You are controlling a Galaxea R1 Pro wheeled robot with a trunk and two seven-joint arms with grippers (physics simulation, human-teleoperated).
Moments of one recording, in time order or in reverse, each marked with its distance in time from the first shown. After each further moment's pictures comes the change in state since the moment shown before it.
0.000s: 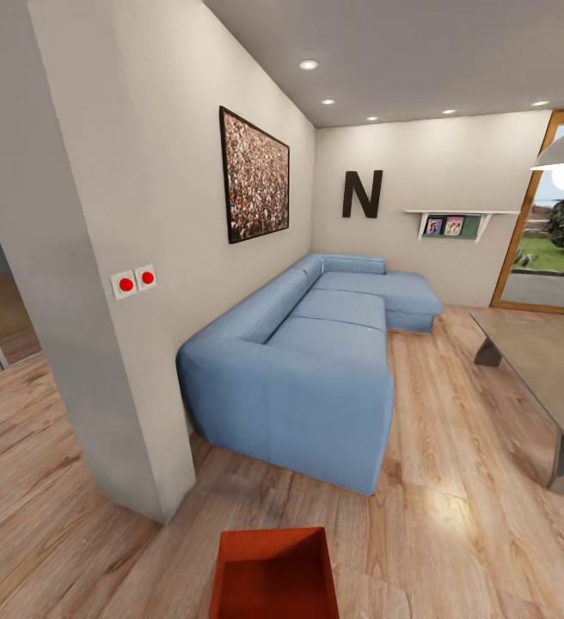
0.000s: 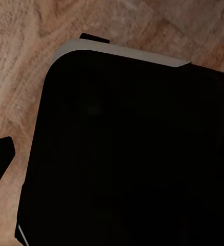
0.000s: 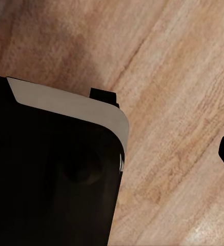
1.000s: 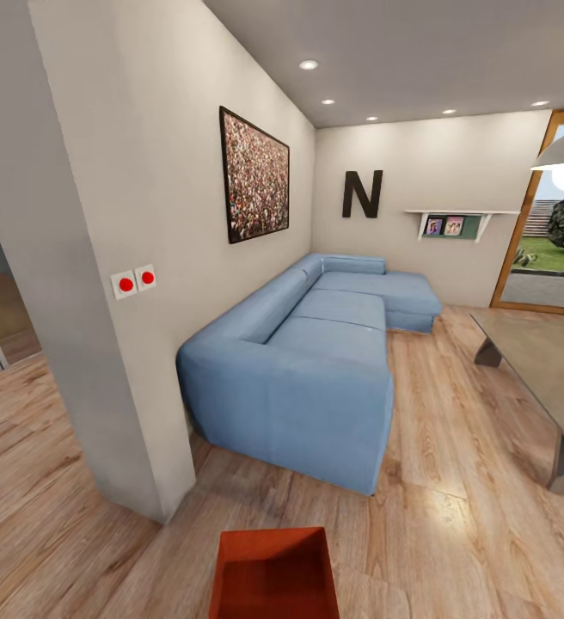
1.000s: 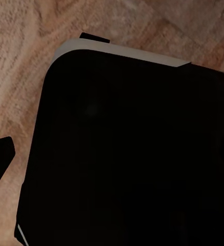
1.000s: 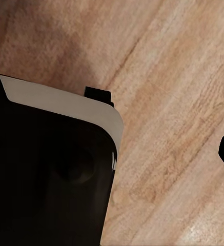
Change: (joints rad) left arm 0.000 -0.001 0.001 0.000 0.002 0.001 0.001; right arm 0.000 -0.010 0.003 0.000 0.003 0.001 0.000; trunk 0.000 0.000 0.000
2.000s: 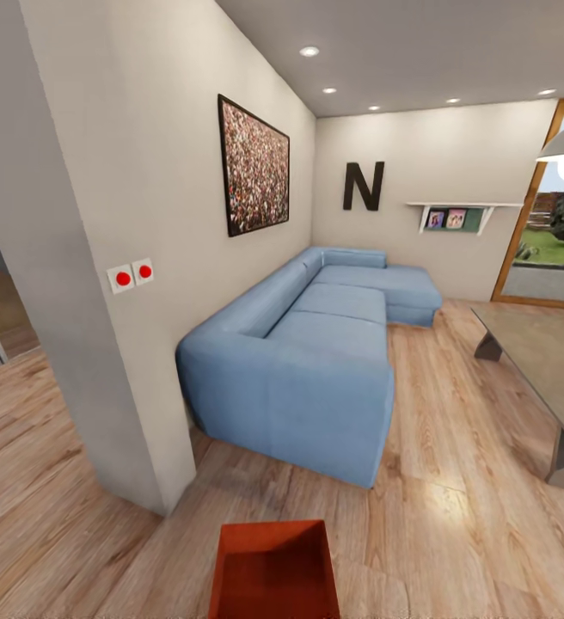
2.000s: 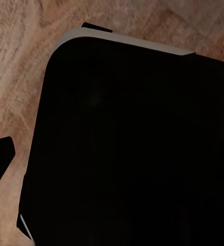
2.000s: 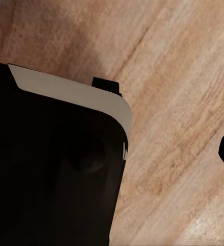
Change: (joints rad) left arm 0.000 0.000 0.000 0.000 0.000 0.000 0.000; right arm 0.000 0.012 0.000 0.000 -0.001 0.009 0.001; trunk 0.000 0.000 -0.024
